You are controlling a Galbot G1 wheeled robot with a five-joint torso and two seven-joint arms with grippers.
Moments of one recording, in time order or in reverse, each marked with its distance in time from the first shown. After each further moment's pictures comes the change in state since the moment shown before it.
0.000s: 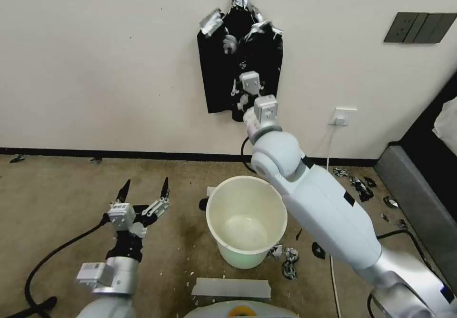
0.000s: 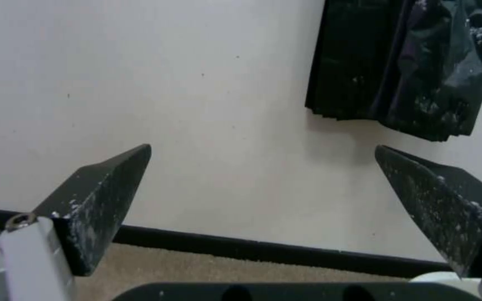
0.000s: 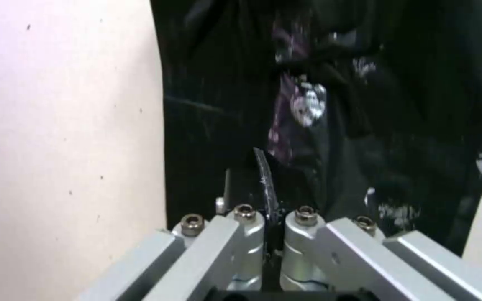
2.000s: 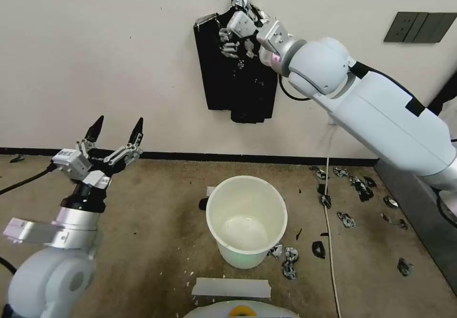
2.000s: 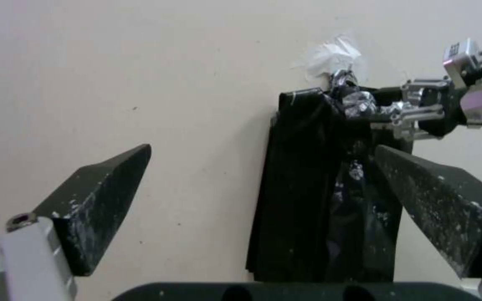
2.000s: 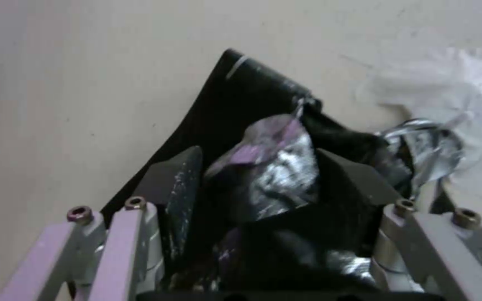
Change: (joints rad) left arm -0.183 0.330 -0.144 -0.105 -0.453 -0.009 0.042; right arm 0.721 -0.339 -0.286 -0.122 -0.030 -0.178 -0.635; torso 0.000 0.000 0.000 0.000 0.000
